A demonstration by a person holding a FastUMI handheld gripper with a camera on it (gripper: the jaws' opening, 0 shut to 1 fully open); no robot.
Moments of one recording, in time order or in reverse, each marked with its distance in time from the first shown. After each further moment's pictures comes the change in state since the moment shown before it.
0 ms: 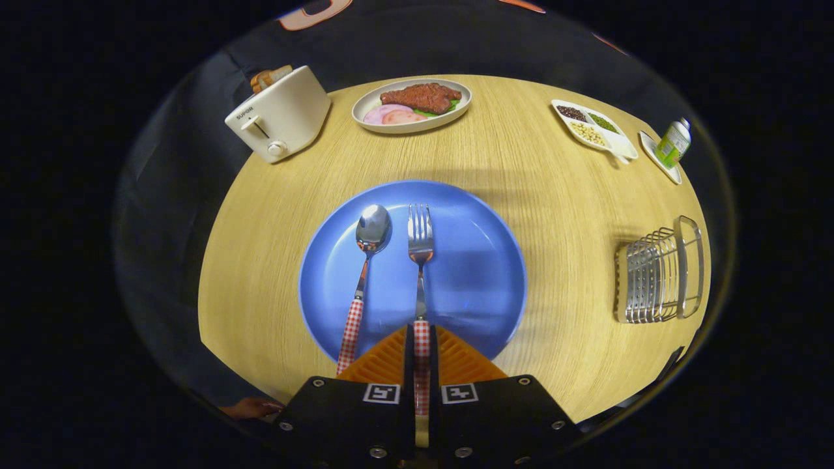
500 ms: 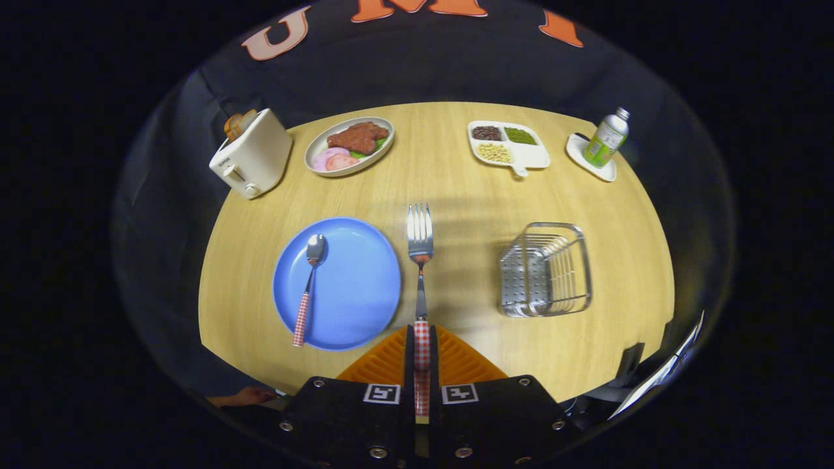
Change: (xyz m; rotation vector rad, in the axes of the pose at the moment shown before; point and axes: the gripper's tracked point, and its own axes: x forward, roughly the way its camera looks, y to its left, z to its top) arm -0.095 -0.123 0.006 0.068 -0.028 -0.139
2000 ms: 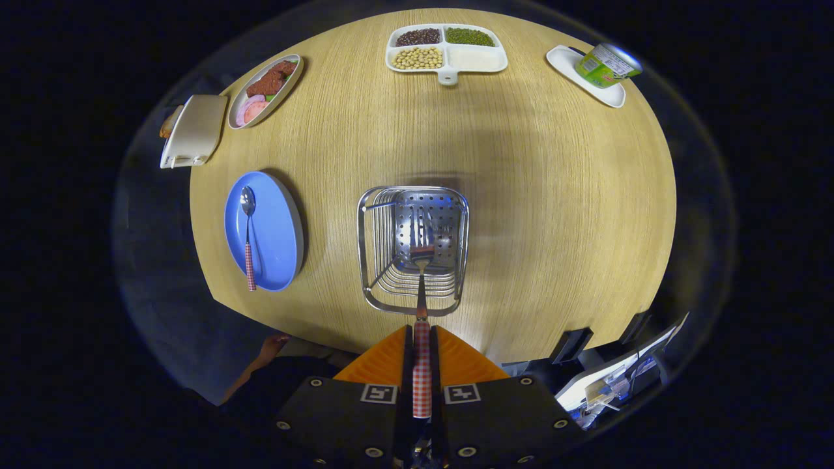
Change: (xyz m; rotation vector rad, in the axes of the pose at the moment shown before) arm 0.017 -0.105 -0.006 -0.003 0.632 0.106
